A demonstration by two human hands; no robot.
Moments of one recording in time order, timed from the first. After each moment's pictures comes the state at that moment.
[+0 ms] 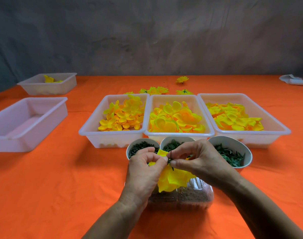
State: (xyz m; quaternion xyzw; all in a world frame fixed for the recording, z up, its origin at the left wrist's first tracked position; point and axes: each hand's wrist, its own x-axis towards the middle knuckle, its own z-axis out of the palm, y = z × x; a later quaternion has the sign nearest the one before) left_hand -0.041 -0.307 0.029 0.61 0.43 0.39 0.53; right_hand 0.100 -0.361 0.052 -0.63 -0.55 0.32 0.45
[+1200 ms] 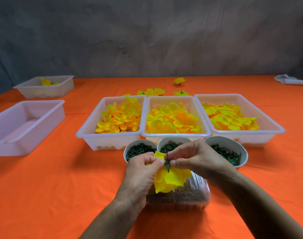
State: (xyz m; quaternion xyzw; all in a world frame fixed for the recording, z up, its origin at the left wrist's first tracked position) left_hand -0.039 -0.308 0.035 0.57 0.43 0.35 0.60; right_hand 0.099 -0.359 0.058 -0.61 -0.49 0.41 0.46
